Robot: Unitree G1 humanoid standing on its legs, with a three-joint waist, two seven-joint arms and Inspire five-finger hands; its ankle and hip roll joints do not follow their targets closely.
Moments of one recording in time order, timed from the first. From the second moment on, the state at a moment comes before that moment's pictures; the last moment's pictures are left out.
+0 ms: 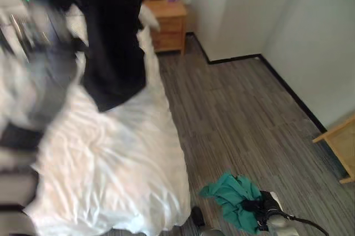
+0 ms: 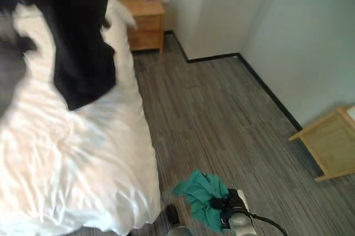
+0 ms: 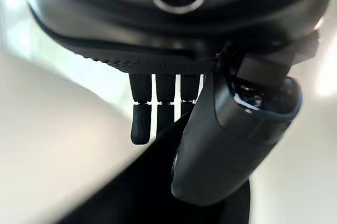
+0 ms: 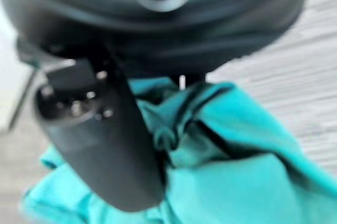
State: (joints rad) left arm -0.52 0.68 -0.20 -0.42 0.45 -0.01 0.55; right arm -0.04 -0.38 0.11 0.85 0.02 0.05 -0.21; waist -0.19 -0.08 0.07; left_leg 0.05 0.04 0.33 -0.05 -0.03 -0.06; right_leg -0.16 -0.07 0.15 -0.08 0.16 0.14
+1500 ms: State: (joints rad) left arm -0.45 0.36 -0.35 0.20 0.19 0.05 0.46; right arm -0.26 -0.92 0.08 -0.17 -0.38 -0.03 -0.31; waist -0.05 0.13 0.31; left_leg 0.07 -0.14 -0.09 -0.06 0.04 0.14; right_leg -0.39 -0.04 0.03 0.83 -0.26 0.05
